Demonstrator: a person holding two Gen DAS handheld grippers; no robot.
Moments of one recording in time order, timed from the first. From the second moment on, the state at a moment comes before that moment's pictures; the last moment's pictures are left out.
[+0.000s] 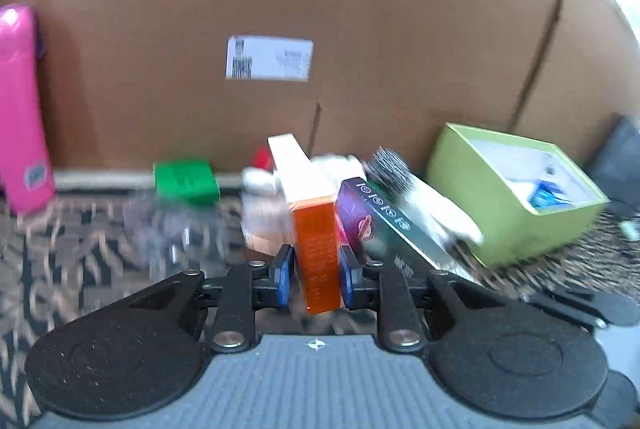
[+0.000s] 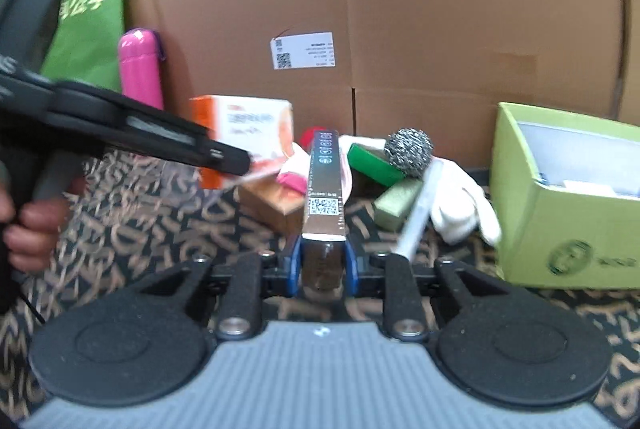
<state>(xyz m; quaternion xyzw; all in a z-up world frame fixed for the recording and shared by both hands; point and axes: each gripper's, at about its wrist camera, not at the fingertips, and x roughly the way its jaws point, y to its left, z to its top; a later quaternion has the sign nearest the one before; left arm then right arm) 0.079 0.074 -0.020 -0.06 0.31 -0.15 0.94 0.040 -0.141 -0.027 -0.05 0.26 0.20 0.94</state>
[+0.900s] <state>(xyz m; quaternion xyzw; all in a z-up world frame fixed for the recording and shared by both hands) 0.064 0.102 -0.063 -0.03 0.38 -0.10 0.92 0.030 -0.169 -0.034 -0.02 0.28 0.12 0.95</state>
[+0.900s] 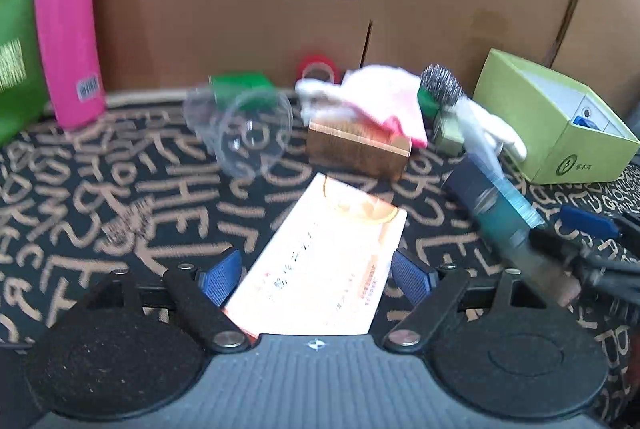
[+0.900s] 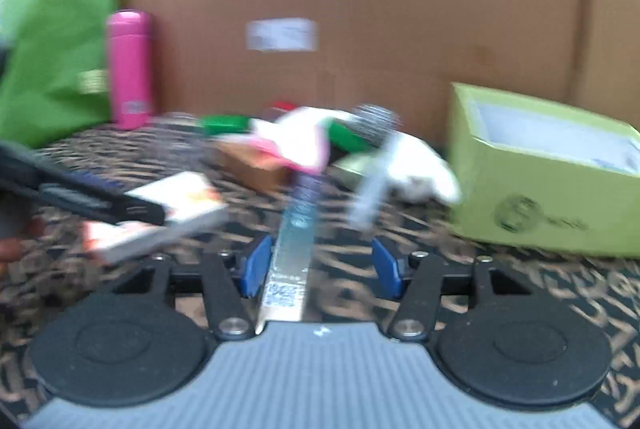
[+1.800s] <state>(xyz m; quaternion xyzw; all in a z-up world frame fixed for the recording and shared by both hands) 0.044 0.034 -0.063 0.02 0.37 -0.18 0.91 0.037 -0.169 -0.046 0.01 0.31 0.18 0.93</state>
